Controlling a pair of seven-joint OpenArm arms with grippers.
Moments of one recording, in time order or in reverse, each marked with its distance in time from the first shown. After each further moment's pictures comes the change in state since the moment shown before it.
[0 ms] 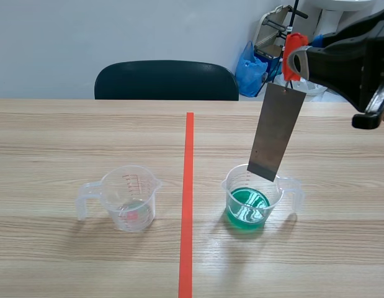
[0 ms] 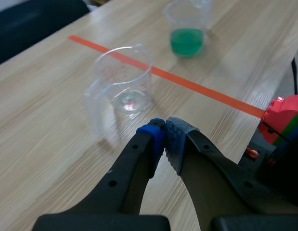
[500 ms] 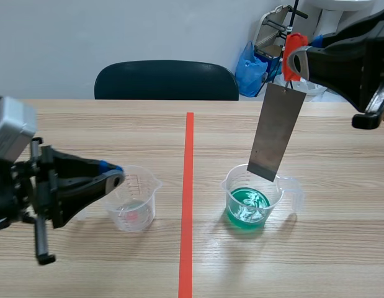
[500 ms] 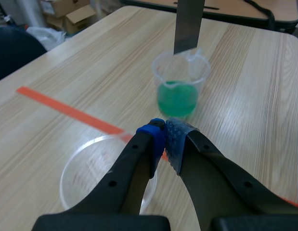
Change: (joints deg) left arm -45.7 -2.4 39.7 0.0 -24.2 0.0 32.9; right arm 0.0 0.0 0.0 0.0 0.0 0.0 0.0
